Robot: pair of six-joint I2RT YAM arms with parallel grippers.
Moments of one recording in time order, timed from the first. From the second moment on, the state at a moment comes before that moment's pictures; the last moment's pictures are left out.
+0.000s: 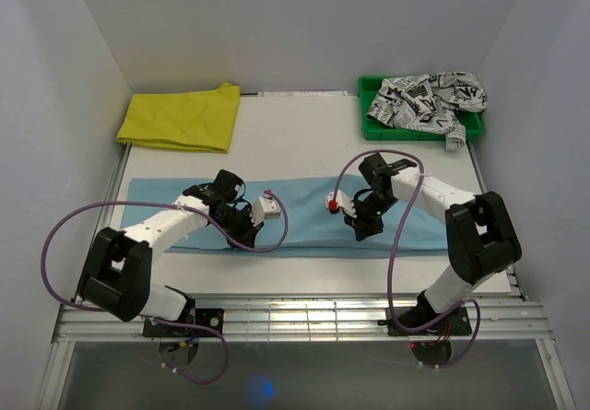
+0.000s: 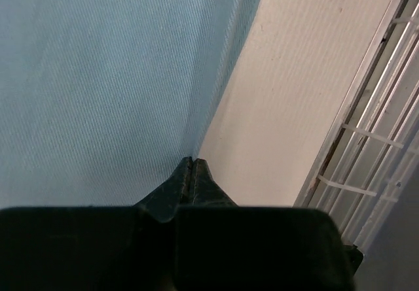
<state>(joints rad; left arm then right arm) -0.44 1.35 0.82 -0.71 0.54 0.66 0.45 1.60 1.04 -0.96 -0.56 -1.16</state>
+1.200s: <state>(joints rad) 0.09 1.31 0.94 -0.79 0.48 0.41 0.49 1.71 1.01 -0.94 -0.57 -1.03</state>
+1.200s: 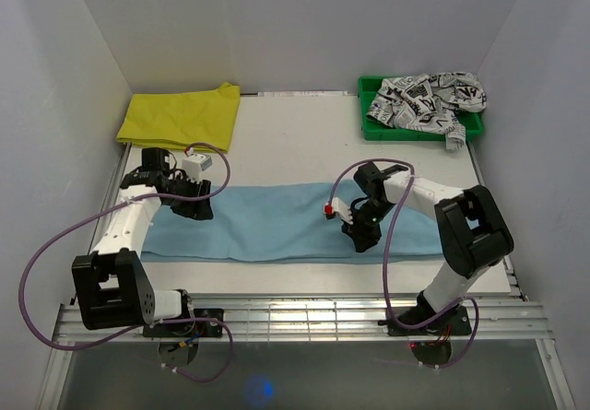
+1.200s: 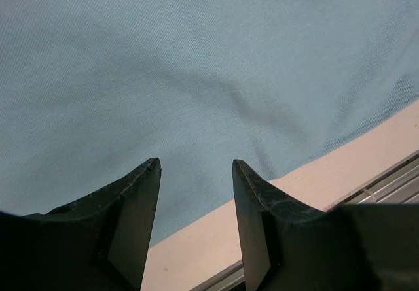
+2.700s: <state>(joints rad) 0.48 1.43 1.02 -1.15 0.25 1.11 0.37 1.82 1.42 -0.99 -0.53 -0.89</state>
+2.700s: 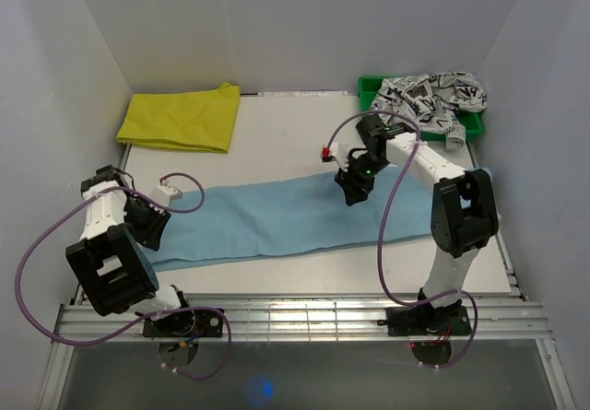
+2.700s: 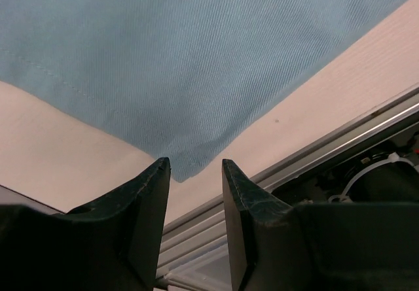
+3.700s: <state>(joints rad) 0.48 1.42 0.84 -1.03 0.09 1.40 0.55 2.12 1.58 -0.94 -0.58 -0.56</state>
